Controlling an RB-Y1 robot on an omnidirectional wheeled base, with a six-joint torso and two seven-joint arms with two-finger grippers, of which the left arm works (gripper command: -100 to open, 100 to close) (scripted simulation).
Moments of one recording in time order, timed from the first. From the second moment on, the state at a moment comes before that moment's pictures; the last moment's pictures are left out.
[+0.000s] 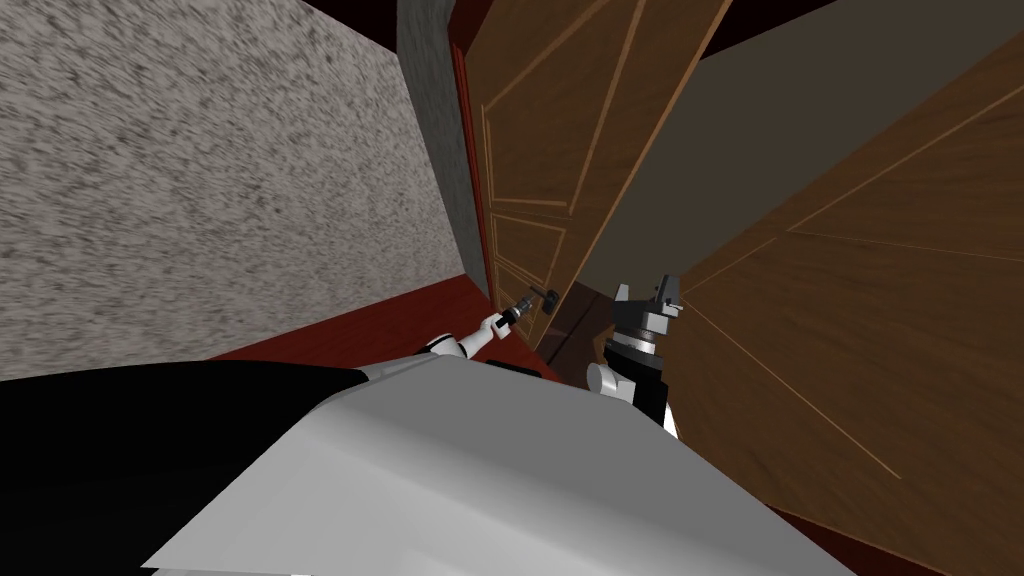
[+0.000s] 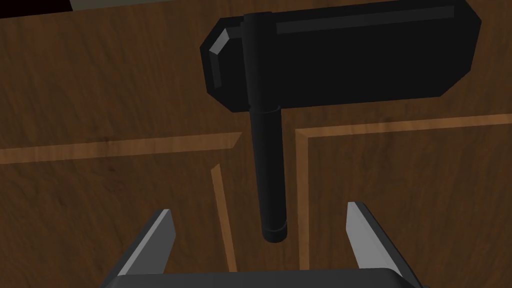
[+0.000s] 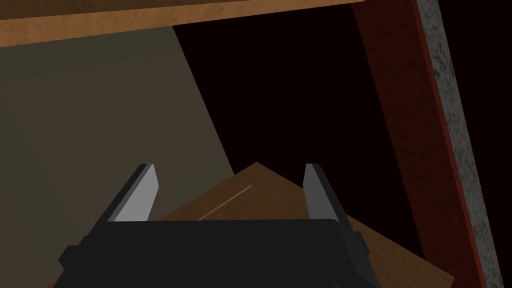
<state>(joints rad) -0.44 0.04 -0.48 -0.79 -0.16 -0.47 0.37</state>
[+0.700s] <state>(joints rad) -0.44 0.02 -0.46 -0.78 -0.15 -0.47 0.36</state>
